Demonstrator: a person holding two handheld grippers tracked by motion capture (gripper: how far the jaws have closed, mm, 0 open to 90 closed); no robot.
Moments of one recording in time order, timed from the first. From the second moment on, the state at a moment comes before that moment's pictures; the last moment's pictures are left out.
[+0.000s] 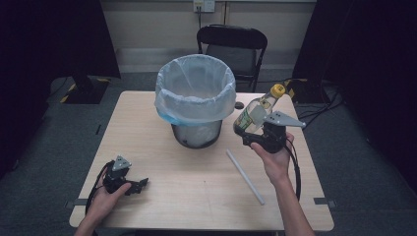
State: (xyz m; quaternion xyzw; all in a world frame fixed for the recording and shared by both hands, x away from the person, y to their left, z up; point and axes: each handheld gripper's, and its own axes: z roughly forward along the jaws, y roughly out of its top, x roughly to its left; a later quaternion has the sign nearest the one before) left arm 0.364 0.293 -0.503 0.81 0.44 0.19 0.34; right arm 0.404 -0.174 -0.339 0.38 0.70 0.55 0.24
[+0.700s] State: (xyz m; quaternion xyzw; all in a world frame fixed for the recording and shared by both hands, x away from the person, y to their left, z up) left arm 0.364 0.293 -0.503 0.81 0.44 0.19 0.34; right arm 0.418 -0.162 -0.275 0.35 0.69 0.58 0.26
